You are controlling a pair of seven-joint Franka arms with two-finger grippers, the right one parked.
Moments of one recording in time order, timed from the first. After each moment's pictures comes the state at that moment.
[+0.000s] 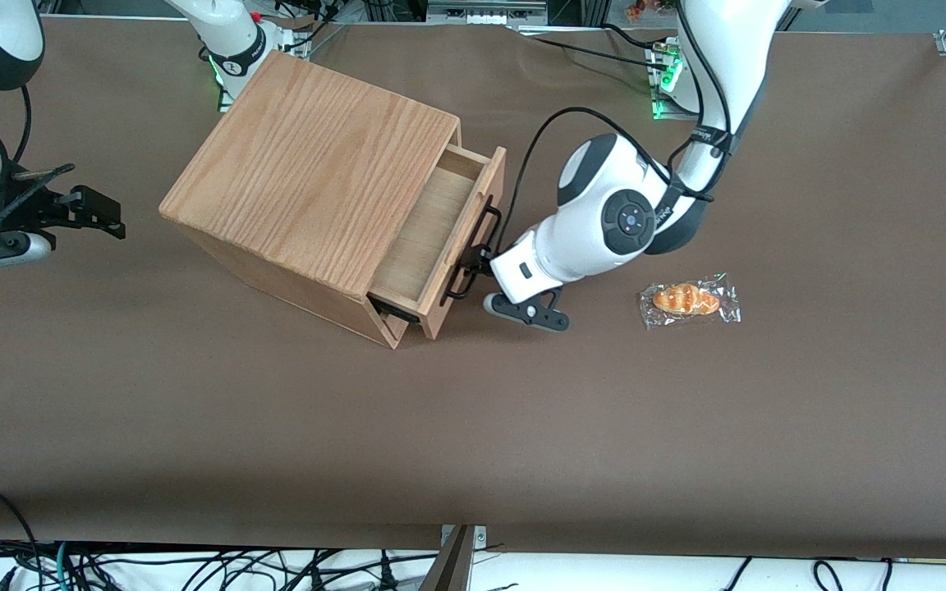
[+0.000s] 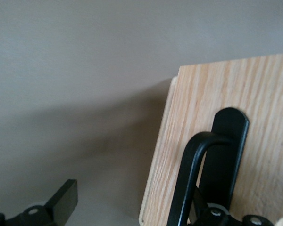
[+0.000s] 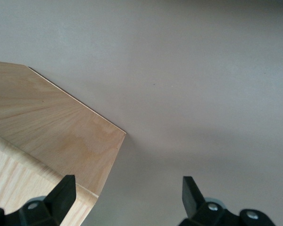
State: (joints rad) arm -0.44 0.60 -0.15 -1.43 -0.42 2.10 -0.22
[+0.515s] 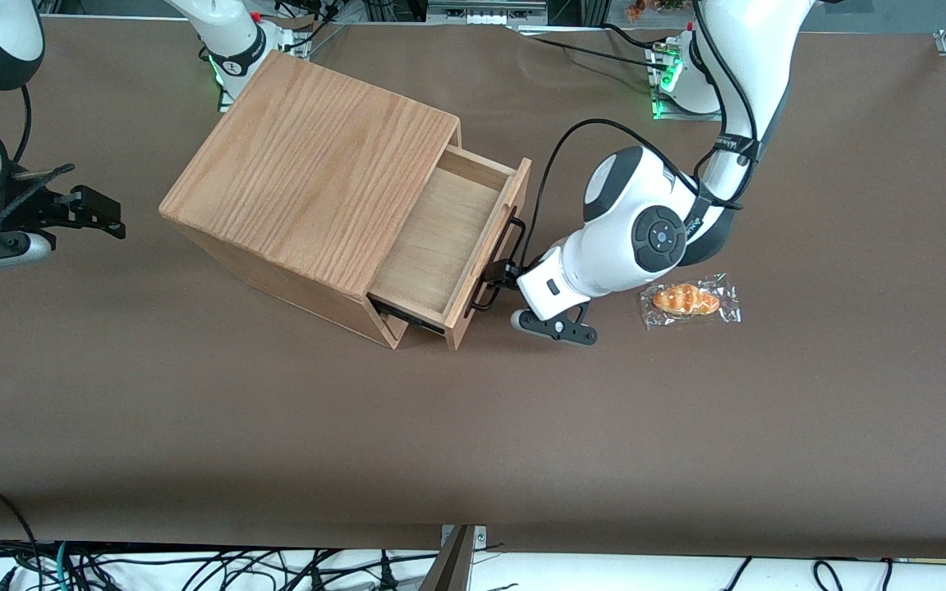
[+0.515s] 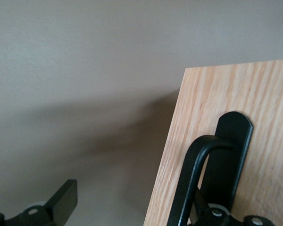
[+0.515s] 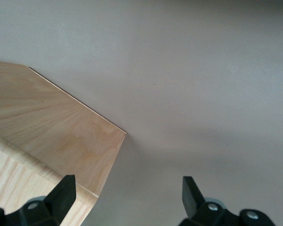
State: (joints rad) arm -0.39 0.60 -0.15 -1.43 -0.39 2.07 -0.21
